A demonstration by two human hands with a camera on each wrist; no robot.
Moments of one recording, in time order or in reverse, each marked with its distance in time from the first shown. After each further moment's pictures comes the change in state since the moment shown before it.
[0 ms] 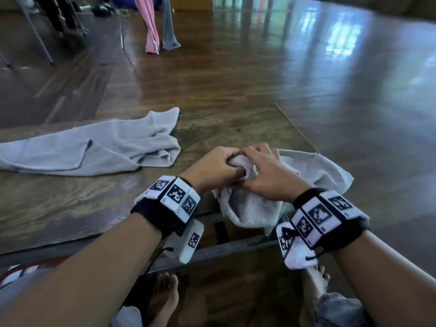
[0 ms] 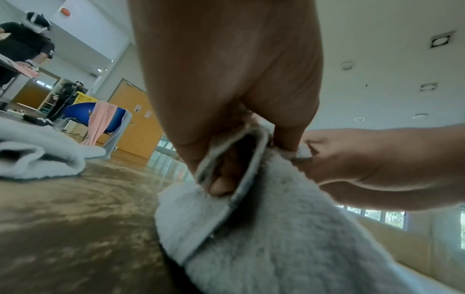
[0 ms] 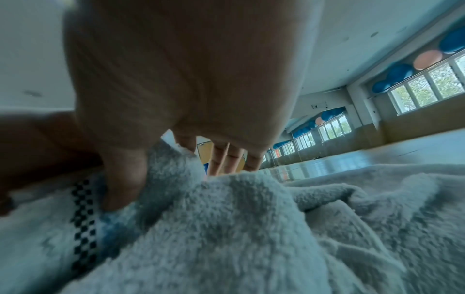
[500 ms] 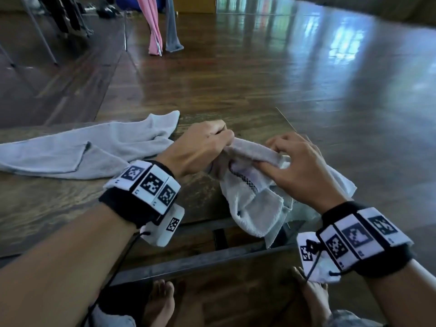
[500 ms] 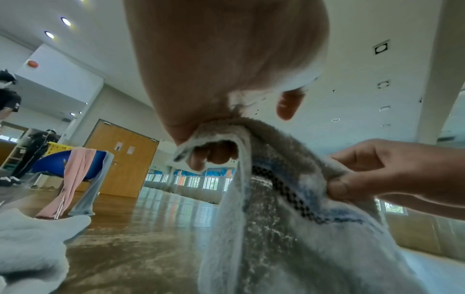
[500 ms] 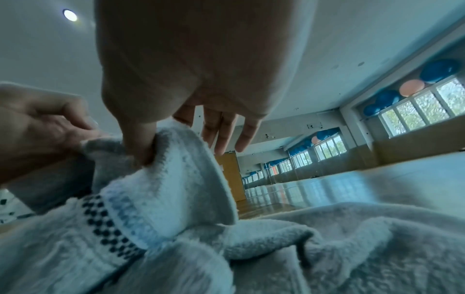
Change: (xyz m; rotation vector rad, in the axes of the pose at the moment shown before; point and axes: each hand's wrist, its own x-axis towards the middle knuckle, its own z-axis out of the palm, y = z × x) left_hand 0.002 0.030 -0.043 0.254 0.232 0.008; right_hand -0.016 0.013 -0.034 -0.007 0.466 -0.125
